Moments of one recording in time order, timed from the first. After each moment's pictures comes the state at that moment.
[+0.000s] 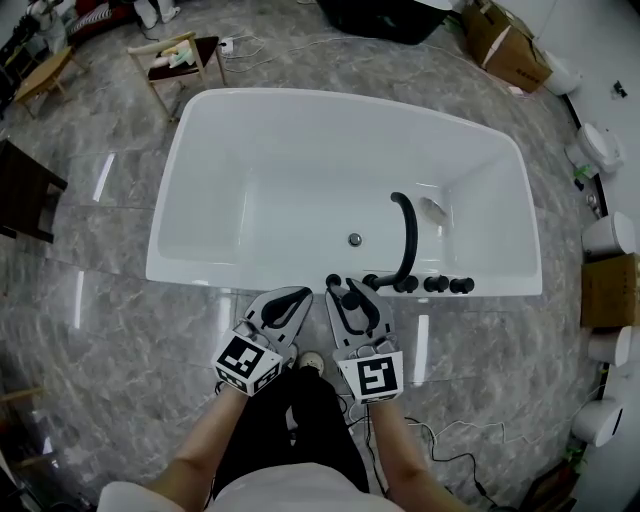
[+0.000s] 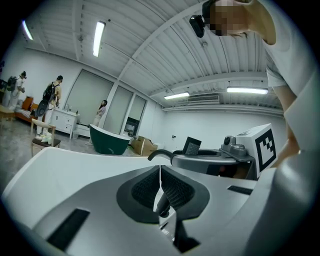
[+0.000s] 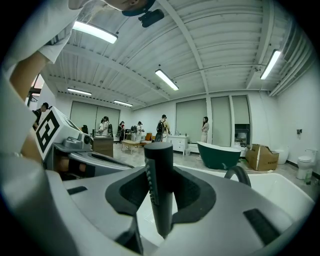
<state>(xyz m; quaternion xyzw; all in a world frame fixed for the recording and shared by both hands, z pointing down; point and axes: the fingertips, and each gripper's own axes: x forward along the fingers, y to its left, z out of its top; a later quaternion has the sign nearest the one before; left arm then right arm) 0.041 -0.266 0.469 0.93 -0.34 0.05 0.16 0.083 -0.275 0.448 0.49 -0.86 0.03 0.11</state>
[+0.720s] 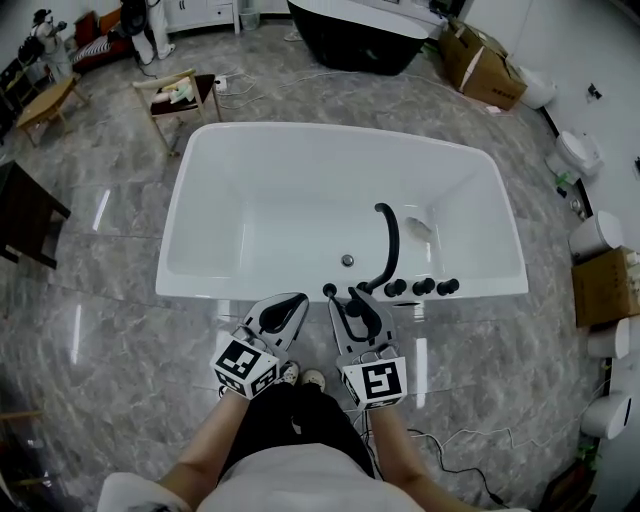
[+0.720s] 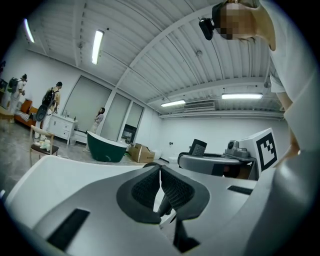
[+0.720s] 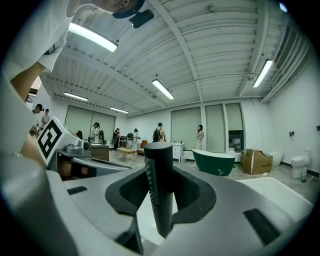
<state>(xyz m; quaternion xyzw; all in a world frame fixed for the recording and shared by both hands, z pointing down) 0.026 -0.227 0.418 0.93 -0.33 0.01 0.14 0.082 -0.226 0.391 0.52 -0.85 0.02 0.07</state>
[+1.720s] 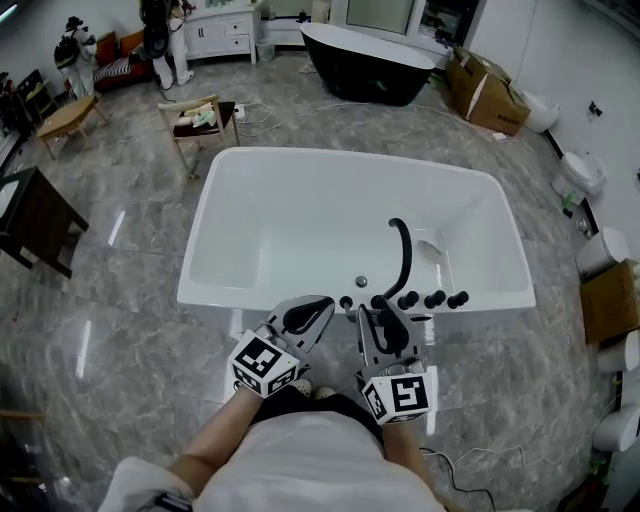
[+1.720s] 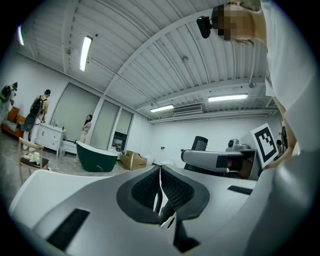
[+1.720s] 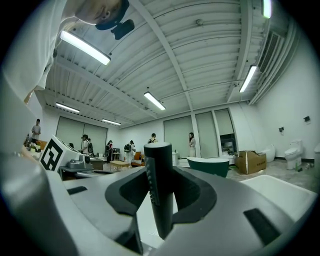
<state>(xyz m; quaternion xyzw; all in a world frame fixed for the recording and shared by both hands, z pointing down) 0.030 -0.202 0.371 0.95 -0.29 -0.01 0.08 0.090 -0.188 0.337 0.56 -0.83 0.02 -0.01</state>
